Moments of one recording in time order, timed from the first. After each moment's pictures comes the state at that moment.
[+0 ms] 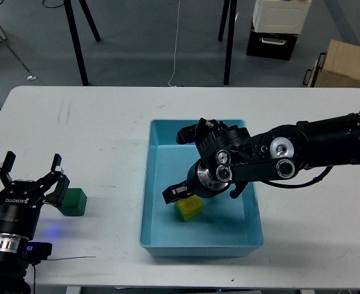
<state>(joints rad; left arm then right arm) 0.26 0.20 -1.32 -1.55 -0.37 -0.49 -0.09 1.53 -0.02 -0.46 1.22 -0.53 0.30 -0.44</state>
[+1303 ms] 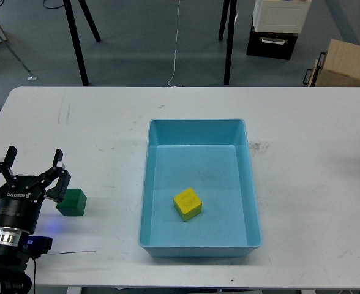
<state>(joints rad) 0.22 0.21 -1.32 -1.52 -0.37 -0.49 -0.09 0.03 -0.84 1.23 1.36 0.69 0.49 0.00</state>
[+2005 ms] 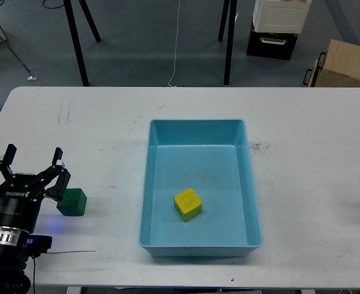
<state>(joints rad) 0.22 0.22 -1.32 -1.54 -0.37 -0.49 -0.09 -0.23 -0.68 1.41 1.41 0.44 0.49 0.00</state>
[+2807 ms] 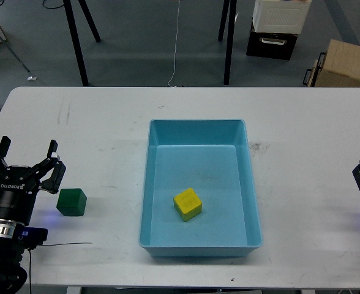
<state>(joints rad) 0.19 0.23 -1.33 -1.53 -0.38 -0.49 -0.10 -0.34 -0.22 1.57 1.49 0.42 0.49 0.00</state>
